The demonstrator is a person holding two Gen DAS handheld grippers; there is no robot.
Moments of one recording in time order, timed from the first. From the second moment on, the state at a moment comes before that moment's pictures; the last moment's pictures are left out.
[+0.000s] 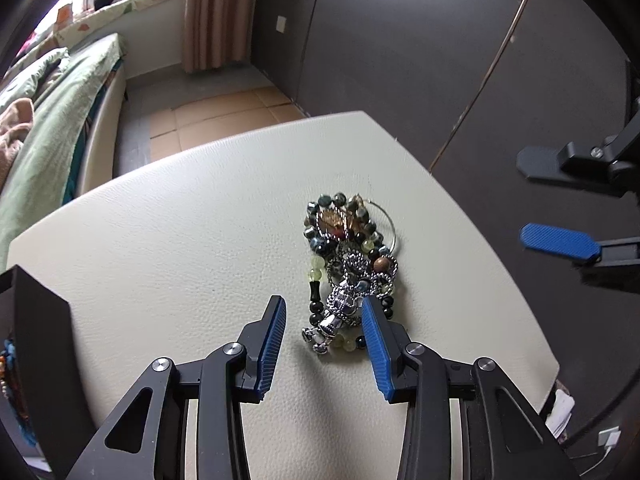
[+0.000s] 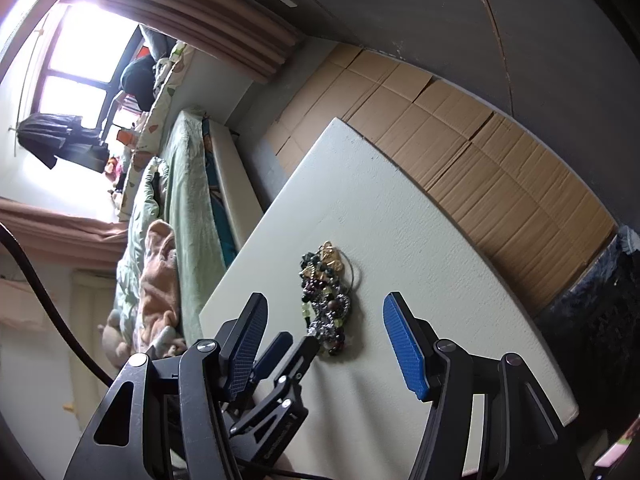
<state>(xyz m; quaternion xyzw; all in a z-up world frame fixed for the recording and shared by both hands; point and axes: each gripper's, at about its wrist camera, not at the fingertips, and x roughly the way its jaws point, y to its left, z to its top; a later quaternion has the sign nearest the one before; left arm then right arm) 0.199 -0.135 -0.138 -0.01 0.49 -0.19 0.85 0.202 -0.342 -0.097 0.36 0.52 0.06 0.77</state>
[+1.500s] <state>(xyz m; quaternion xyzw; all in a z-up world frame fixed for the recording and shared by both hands) 0.163 -0.049 -0.034 -0.12 0.36 -0.18 0.91 0.222 -0.265 -0.146 0.19 0.59 0.05 0.78</state>
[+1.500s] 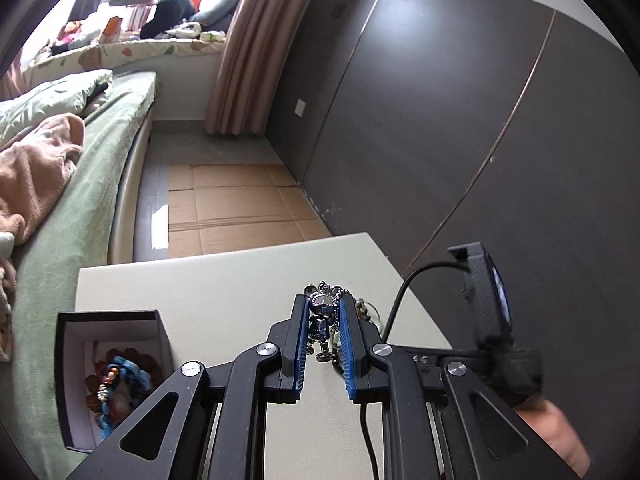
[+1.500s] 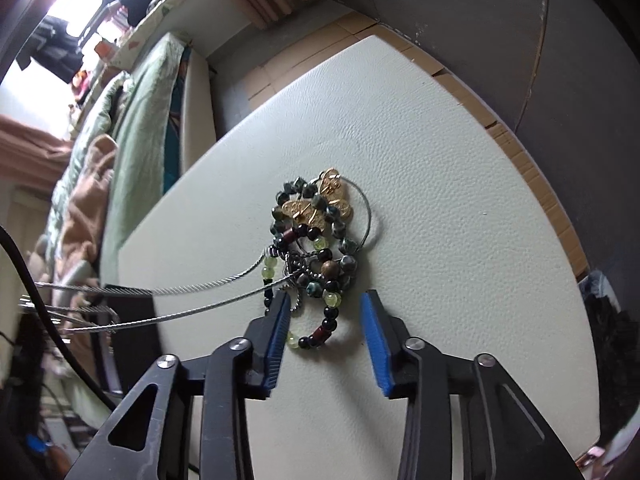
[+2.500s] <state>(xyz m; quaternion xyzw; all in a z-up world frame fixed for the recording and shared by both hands) 0.103 0.039 0.083 -0.20 0.20 -0.13 0.95 0.184 -0.230 -0.071 0.22 0.48 0.18 0.83</state>
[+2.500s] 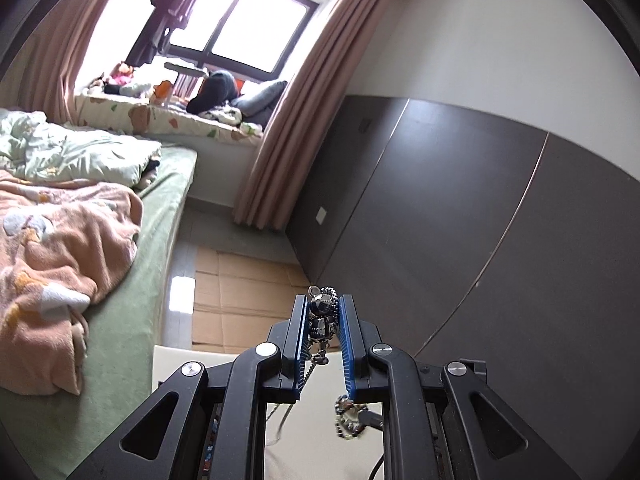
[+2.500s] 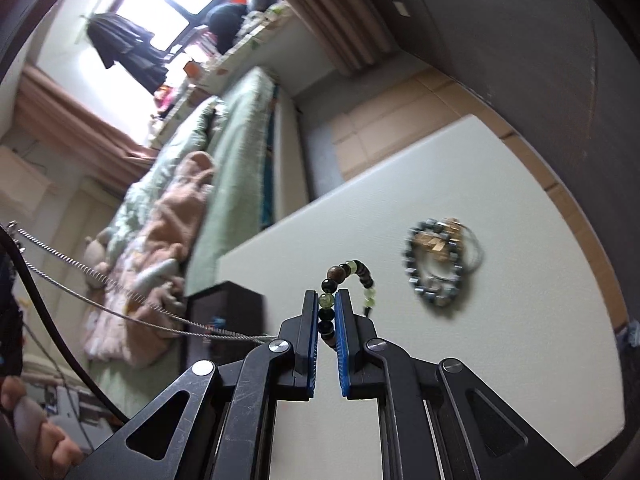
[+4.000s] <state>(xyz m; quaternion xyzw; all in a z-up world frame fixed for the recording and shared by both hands) 0.146 0.109 -0.005 -0.22 0.33 -0.01 0.92 0.173 -0.105 -0.057 0.20 0.43 0.34 0.81</state>
